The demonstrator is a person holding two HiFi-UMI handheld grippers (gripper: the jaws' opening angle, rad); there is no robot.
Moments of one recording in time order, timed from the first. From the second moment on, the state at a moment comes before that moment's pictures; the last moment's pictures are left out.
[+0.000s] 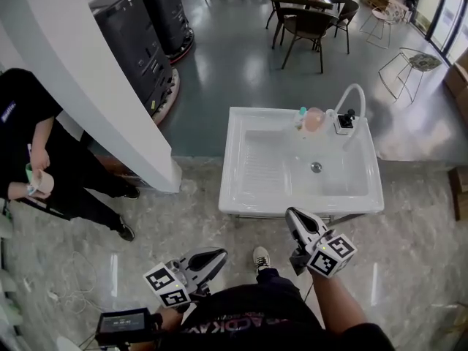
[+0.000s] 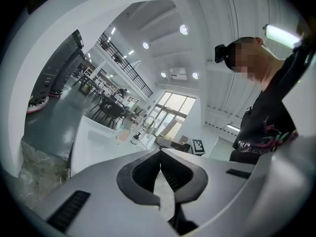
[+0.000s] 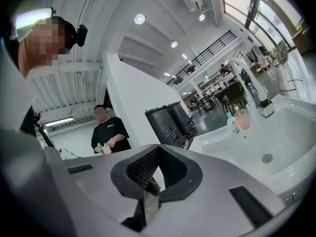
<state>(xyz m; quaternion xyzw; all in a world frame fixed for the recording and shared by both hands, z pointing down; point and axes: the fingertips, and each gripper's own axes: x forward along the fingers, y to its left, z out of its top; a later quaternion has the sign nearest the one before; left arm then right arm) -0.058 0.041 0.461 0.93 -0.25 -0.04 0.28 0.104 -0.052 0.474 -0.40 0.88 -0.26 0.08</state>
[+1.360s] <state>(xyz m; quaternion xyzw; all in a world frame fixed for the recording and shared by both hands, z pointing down) -0.040 -0.061 0.467 0.89 -0.35 -0.04 0.30 0.252 -0.351 0.571 -0.64 0.75 -0.15 -0.11</state>
